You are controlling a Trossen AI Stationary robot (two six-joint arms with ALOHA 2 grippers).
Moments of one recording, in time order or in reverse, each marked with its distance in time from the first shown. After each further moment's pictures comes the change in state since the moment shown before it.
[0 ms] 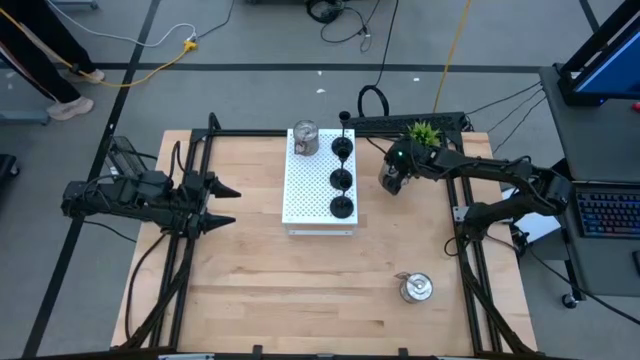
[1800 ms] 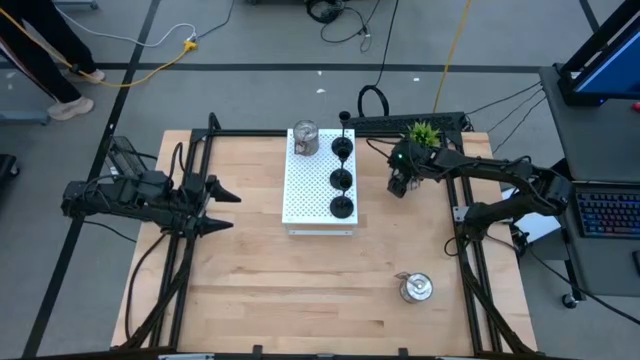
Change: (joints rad) left arm 0.000 0.000 0.000 0.001 0.076 -0.016; right arm 0.000 0.000 0.000 -0.127 0.055 -0.004
